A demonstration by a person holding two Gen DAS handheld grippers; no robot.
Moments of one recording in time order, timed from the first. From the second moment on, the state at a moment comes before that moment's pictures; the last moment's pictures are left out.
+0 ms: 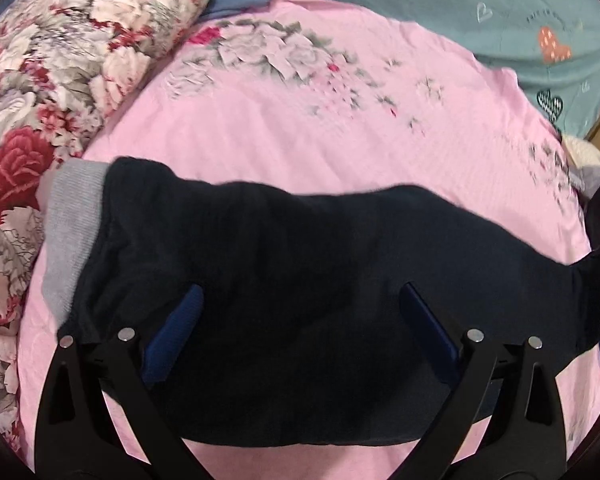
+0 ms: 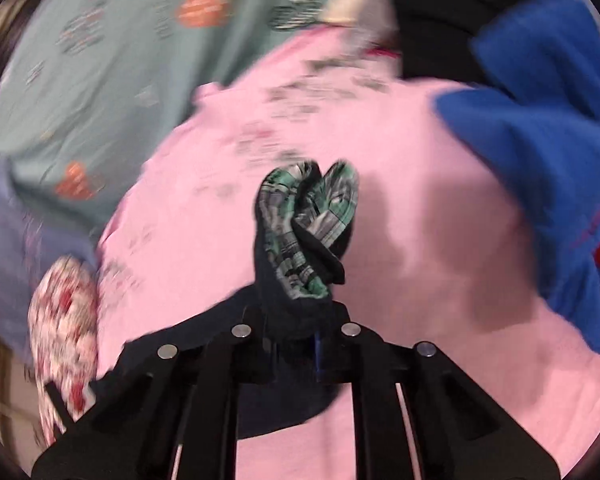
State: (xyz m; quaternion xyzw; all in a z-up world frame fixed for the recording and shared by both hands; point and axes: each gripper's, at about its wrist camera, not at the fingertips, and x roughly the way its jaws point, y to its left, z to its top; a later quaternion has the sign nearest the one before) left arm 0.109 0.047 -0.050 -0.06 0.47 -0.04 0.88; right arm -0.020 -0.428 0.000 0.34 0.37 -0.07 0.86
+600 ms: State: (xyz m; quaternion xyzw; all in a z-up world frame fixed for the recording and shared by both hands) left arm 0.105 0.055 -0.038 -0.09 0.44 -0.05 0.89; right arm 0.049 -0.218 -0.023 0.16 0.50 0.21 0.82
